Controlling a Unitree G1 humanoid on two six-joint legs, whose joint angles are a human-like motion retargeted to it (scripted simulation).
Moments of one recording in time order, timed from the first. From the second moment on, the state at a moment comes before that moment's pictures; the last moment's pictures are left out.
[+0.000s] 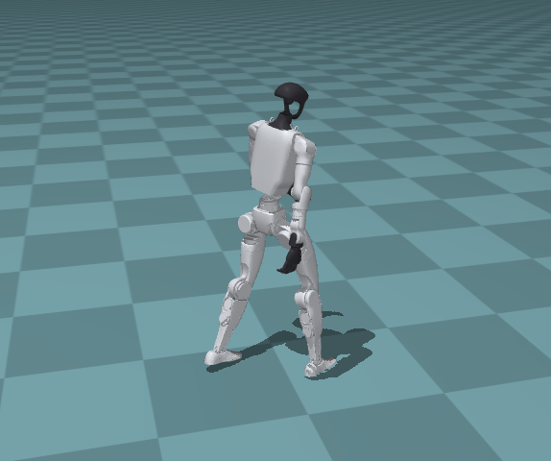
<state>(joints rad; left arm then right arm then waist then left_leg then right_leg) -0.42 0.27 -0.46 0.84 0.17 -0.16 -0.05 0.17 -0.27 0.01 1.52 0.04 -0.07 0.22 -0.03 0.09 0.24 0.34 -0.08 -0.07 0.23 -0.33 -0.03 -0.12 -0.21 0.13 0.24 -0.05 0.11</state>
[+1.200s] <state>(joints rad) -0.09 0.24 -0.28 1.29 0.13 -0.18 -0.06 -0.22 -0.43 0.10 1.52 0.25 -0.20 -0.07 0.07 0.02 0.22 0.18 -0.16 -0.14 0.53 -0.34 -0.13 -0.08 -0.24 -0.07 0.29 -0.14 0.07</state>
